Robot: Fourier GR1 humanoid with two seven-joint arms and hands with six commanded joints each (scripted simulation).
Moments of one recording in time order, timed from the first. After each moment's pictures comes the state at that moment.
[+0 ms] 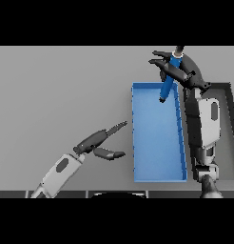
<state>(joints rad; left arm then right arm) -0.27 0.26 -0.57 -1.61 0.04 -0.24 0.09 -0.84 -0.32 -0.14 -1.25 -0.51 0.30 0.52</state>
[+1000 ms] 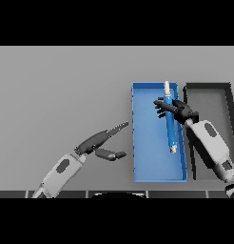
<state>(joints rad) -0.27 0.25 -0.58 -1.62 0.04 -0.23 0.11 -0.61 -0.65 0.57 -1.16 -0.91 -0.07 0.61</state>
